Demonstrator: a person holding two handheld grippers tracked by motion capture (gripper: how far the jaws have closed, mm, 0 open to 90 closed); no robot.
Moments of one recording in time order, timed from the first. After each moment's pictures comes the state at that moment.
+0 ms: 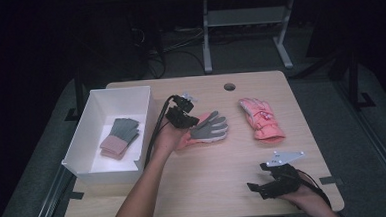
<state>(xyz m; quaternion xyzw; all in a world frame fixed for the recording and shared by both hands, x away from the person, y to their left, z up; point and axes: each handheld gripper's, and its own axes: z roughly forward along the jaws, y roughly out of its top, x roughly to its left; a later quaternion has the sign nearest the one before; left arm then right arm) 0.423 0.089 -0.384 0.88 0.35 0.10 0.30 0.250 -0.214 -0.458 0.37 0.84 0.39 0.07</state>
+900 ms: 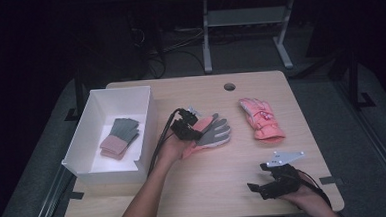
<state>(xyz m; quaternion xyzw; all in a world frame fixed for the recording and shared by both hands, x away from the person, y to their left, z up) 0.411 0.080 -0.427 0.89 0.34 0.05 0.29 0.250 -0.214 -0.459 0.36 0.84 0.39 0.07</state>
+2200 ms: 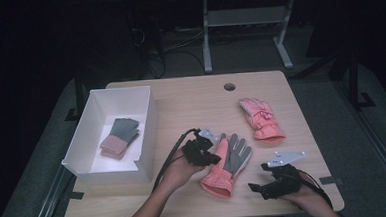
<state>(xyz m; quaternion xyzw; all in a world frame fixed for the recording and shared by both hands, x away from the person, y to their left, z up) 0.328 0.064 -0.413 0.91 0.24 -0.02 0.33 0.249 -0.216 -0.459 0.37 0.84 0.39 0.08</state>
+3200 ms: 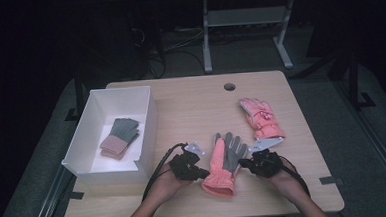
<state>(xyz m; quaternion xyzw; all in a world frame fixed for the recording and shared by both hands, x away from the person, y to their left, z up) 0.307 0.089 -0.441 0.91 0.24 -0.05 0.32 0.293 -0.177 -0.453 0.37 0.85 0.36 0.10</state>
